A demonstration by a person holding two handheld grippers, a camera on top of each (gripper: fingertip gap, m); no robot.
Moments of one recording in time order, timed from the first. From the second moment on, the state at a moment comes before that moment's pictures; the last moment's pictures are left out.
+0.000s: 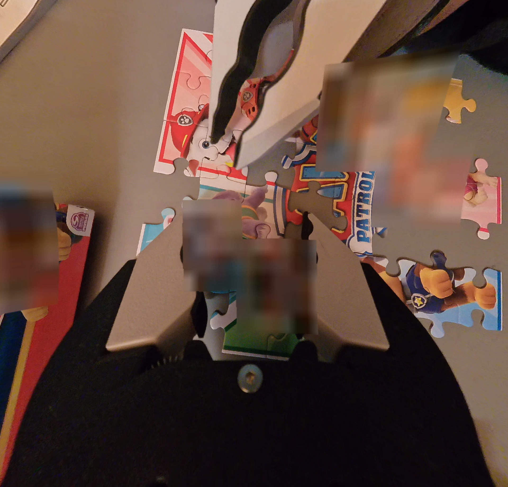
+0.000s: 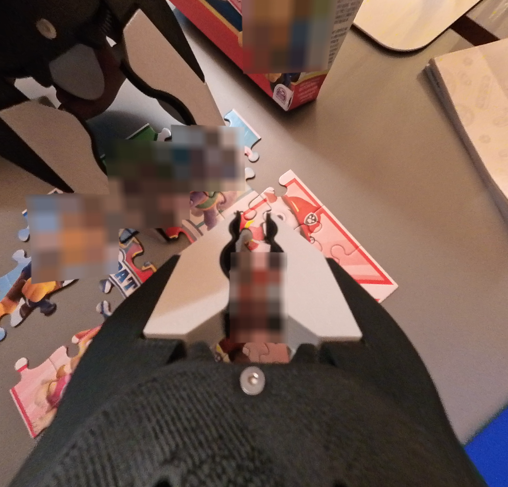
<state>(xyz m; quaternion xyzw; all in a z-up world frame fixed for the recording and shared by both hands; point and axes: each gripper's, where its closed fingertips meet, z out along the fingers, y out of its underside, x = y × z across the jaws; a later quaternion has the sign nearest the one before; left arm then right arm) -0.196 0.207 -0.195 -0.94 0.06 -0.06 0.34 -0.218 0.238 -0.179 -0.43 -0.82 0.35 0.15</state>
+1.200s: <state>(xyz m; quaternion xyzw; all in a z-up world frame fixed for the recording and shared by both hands) -0.165 0.171 -0.177 -0.93 0.01 -0.09 0.35 -0.179 0.204 -0.171 -0.38 -0.84 0.38 0.11</state>
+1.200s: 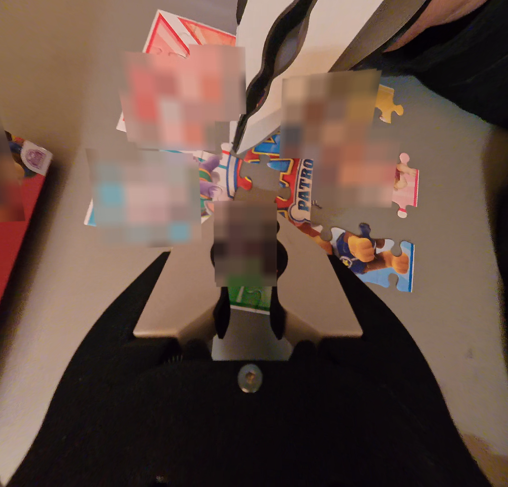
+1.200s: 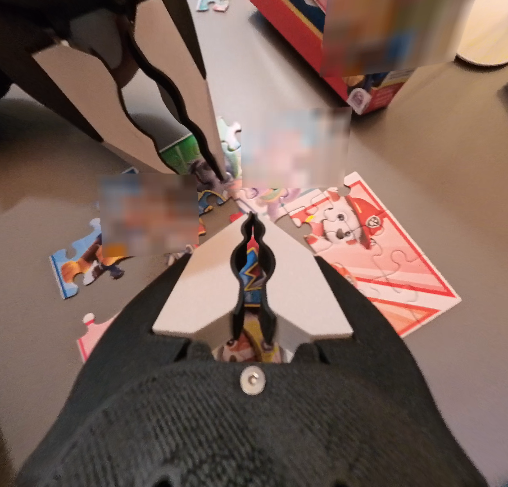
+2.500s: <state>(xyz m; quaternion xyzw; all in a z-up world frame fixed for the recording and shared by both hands) -0.150 0.091 -0.129 -0.83 -0.13 0.12 0.53 -0.064 0.245 -0.093 -0.42 -0.61 0.50 0.45</state>
